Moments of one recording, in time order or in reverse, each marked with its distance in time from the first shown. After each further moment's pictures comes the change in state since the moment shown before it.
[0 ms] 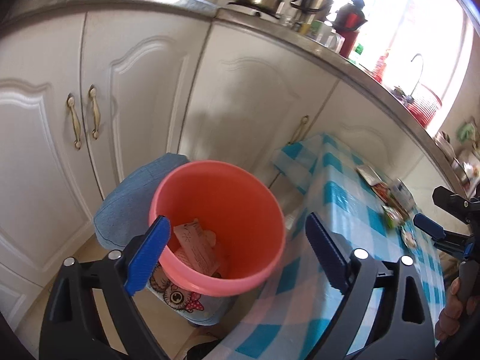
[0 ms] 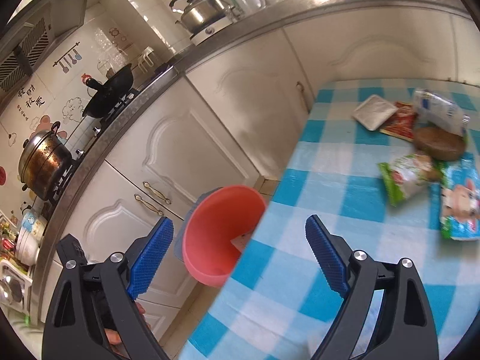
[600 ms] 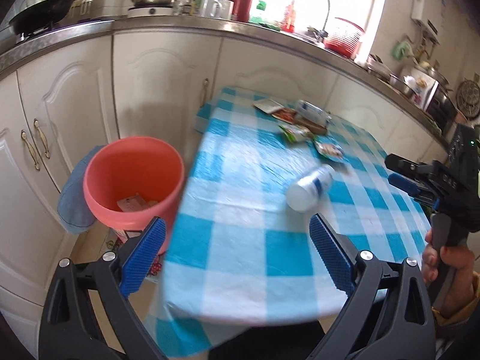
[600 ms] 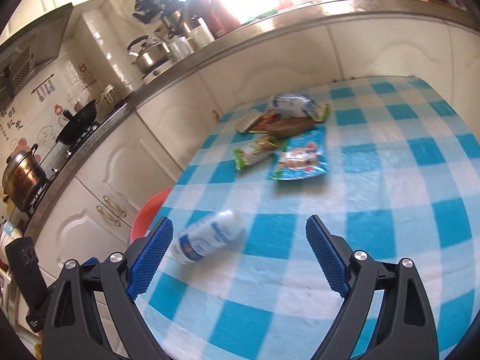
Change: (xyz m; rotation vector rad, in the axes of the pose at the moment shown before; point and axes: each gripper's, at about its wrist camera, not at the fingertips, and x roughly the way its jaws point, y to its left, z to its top) left arm -0.080 -0.120 -0.088 0.315 0.101 -0.171; right arm -0.138 -0.100 -0.087 0.087 -0.176 -0.205
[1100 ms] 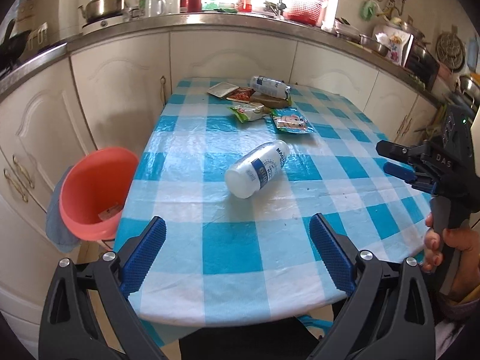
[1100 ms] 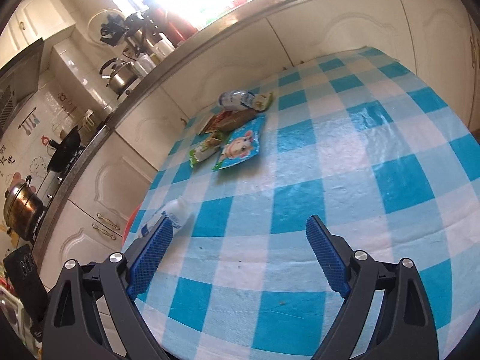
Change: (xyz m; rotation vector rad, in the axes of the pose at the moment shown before) left arm 0.023 -0.075 0.000 0.202 0.066 -0.013; right arm -0.031 -0.072 -0.018 0.156 0.002 -0.024
